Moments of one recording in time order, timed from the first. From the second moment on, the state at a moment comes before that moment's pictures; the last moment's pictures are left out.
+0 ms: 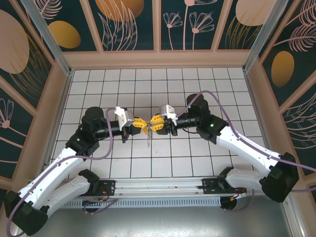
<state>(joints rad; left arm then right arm) -0.57 0.83 0.69 -0.03 0.77 0.11 0.77 1.13 0.90 -0.05 -0.83 -0.34</state>
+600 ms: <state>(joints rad) -0.57 0.76 0.59 0.19 0.86 -0.06 0.76 1.08 0.86 0.06 -0.87 -0.28</state>
